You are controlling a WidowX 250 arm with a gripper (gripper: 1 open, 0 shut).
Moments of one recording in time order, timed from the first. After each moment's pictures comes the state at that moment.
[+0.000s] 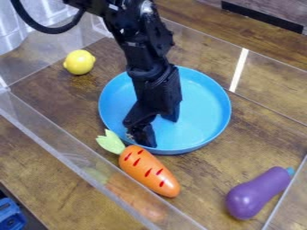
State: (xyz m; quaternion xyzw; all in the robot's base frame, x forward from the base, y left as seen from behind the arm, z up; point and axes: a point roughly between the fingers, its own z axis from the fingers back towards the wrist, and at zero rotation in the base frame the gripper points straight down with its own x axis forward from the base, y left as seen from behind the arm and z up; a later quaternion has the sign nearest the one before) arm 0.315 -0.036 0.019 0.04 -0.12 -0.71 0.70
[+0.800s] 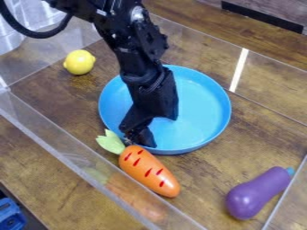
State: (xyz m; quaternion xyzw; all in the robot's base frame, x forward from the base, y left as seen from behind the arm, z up) arm 0.298 -0.034 0.018 0.04 -0.11 -0.71 0.69
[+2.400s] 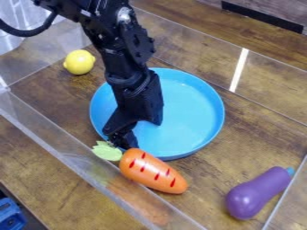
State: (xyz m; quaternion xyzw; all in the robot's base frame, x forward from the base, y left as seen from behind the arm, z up) arm 0.284 -0.010 0.019 0.03 -0.08 -0.69 0.72
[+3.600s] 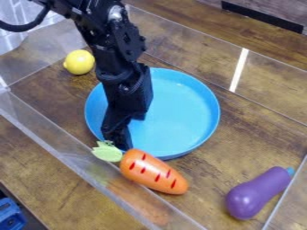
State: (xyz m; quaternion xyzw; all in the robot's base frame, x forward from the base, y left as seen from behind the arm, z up) arm 0.281 0.005 0.021 0.04 -0.06 -0.57 0.82
